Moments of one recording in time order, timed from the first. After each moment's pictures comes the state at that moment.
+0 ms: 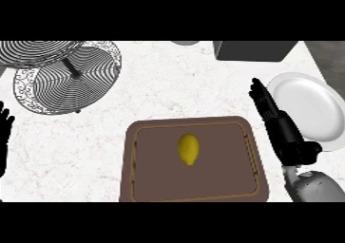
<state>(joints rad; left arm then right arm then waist) 0.01 0.52 0.03 -1.55 0.25 0.41 0.20 -0.20 -0.38 0.34 -1.58 -0.21 -0.23 -0.05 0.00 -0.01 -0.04</state>
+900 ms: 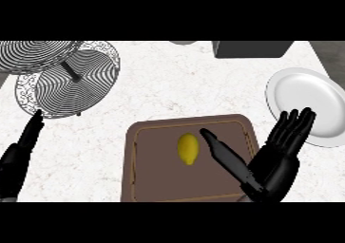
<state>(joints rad) 0.09 0.55 -0.14 -1.53 0.08 0.27 -0.06 -0.06 -0.02 0.47 -1.79 -0.08 -1.18 -0.29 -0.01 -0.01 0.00</state>
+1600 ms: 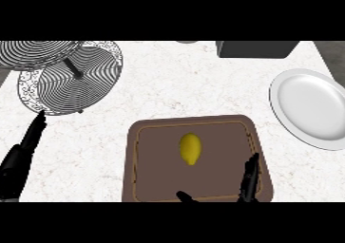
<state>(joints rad) 0.10 0.53 -0.14 -1.51 0.06 0.24 -0.12 0.16 -0.16 0.83 -1.68 0.14 -1.30 0.02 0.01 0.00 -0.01</state>
